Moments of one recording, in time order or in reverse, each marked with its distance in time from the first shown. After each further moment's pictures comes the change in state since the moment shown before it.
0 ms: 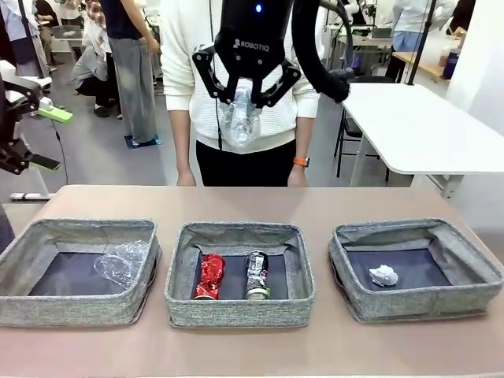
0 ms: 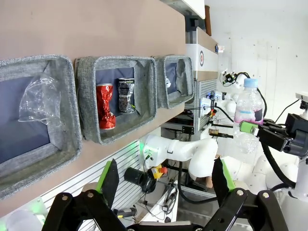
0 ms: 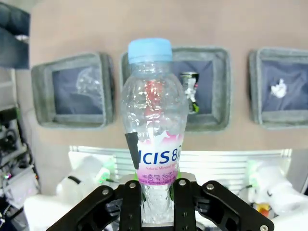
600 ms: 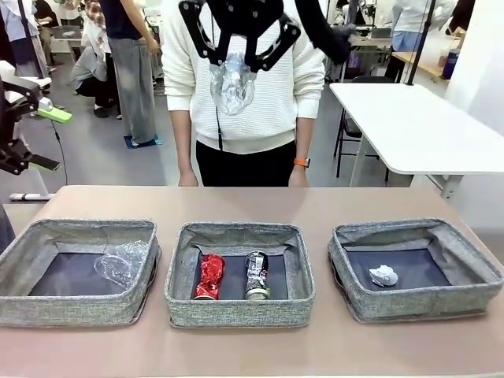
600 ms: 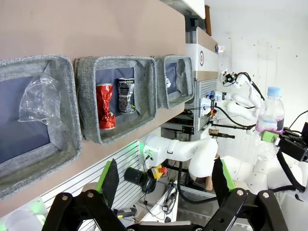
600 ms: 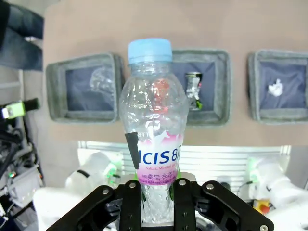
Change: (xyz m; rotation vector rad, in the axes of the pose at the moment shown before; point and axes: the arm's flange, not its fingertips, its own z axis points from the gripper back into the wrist) left arm 0.000 0.000 0.000 0.000 0.000 0.000; right arm -0.007 0.008 0.051 0.016 -0.030 0.002
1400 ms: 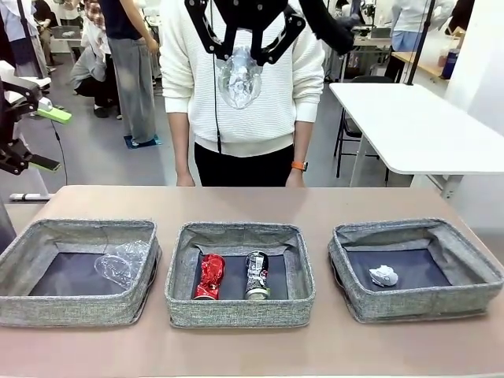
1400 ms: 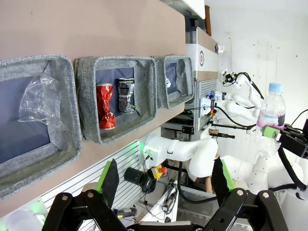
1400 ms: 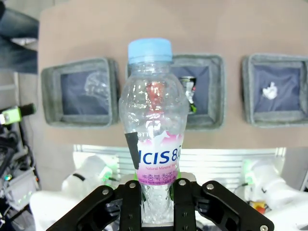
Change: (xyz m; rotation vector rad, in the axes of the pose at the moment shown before) left arm 0.000 0.000 0.000 0.000 0.000 0.000; right arm 0.007 -0.001 0.000 -0.022 -0.008 0.005
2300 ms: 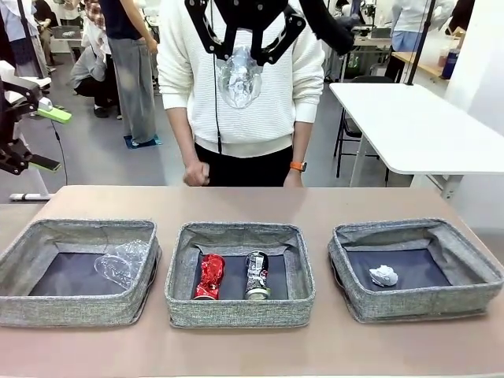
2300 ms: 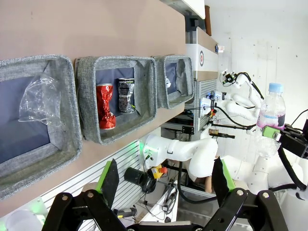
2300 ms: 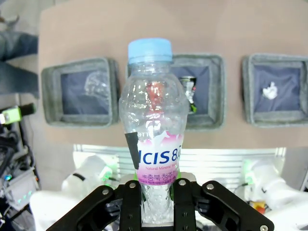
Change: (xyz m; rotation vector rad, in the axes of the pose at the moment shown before) left arm 0.000 0.000 0.000 0.000 0.000 0.000; right arm 0.000 0.000 0.000 0.000 0.000 0.001
